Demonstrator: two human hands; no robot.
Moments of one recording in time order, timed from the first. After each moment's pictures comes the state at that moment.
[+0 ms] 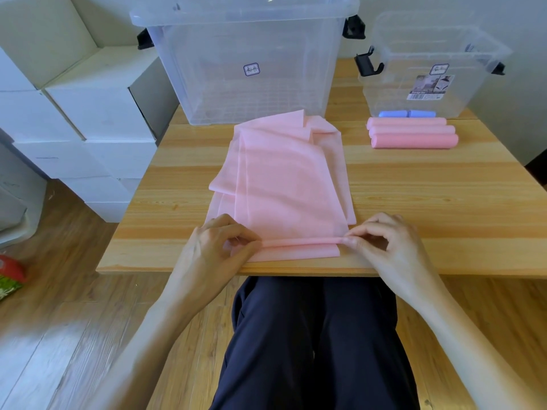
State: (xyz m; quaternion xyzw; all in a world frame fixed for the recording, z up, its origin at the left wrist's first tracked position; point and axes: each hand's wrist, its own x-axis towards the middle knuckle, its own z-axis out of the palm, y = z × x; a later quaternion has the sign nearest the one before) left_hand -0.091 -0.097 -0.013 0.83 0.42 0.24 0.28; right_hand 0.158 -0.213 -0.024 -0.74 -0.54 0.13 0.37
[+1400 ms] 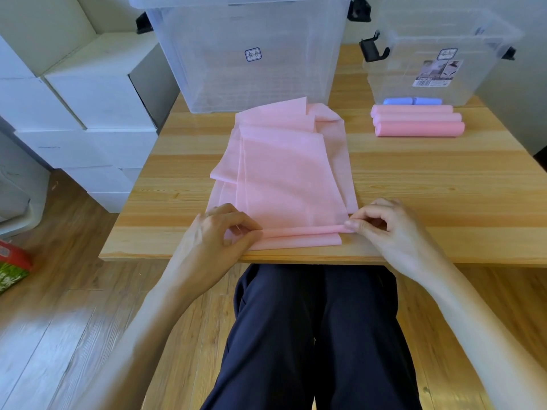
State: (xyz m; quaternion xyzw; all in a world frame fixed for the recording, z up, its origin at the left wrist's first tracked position) left_hand -0.093 -0.098 -0.010 0.84 0.41 0.23 0.27; right_hand 0.166 -0.205 -0.013 -0.75 -0.55 0.19 0.31
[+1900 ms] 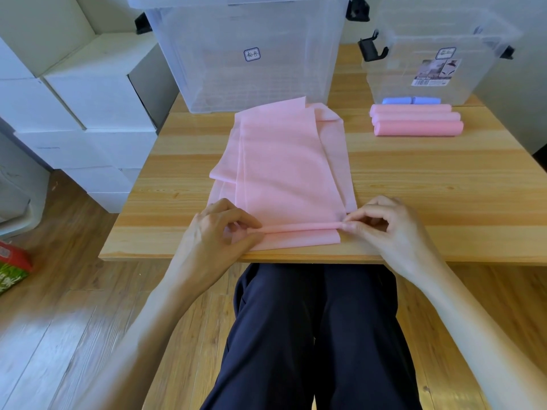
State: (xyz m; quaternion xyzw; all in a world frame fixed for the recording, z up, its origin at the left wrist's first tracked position) left_hand -0.091 -0.096 -0.012 0.84 0.42 0.23 0.27; right_hand 0.165 -0.209 -0.018 -0.73 -0.55 0.17 0.36
